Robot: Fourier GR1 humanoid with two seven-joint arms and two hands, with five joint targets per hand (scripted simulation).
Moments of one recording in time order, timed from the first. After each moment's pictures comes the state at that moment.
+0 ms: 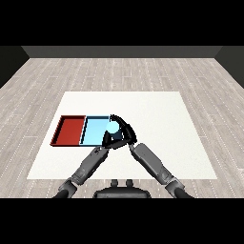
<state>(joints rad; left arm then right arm) -0.48 0.01 -0.48 -0.93 0.34 0.44 -0.43 -0.52 -0.01 0.54 -1.28 -0.35 -0.30 -0.29</state>
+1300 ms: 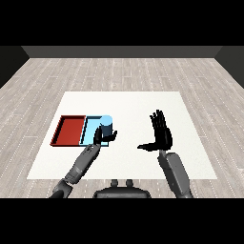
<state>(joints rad) -0.47 0.09 -0.35 -0.92 0.19 0.42 -0.37 -0.17 -0.15 0.21 -1.72 -0.40 -0.11 -0.23</state>
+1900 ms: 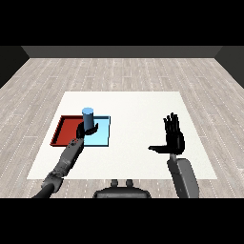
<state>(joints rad) -0.57 0.25 -0.16 -0.63 0.20 0.37 -0.28 -0.06 -0.20 0.10 -1.79 -0.41 -0.11 -0.23</state>
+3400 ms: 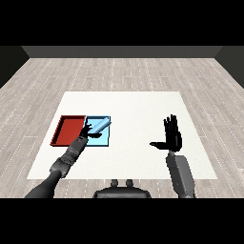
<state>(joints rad) -0.84 0.19 -0.17 -0.05 0.02 0.38 -0.06 -0.11 -0.16 0.01 -1.57 -0.44 -0.02 -0.31</state>
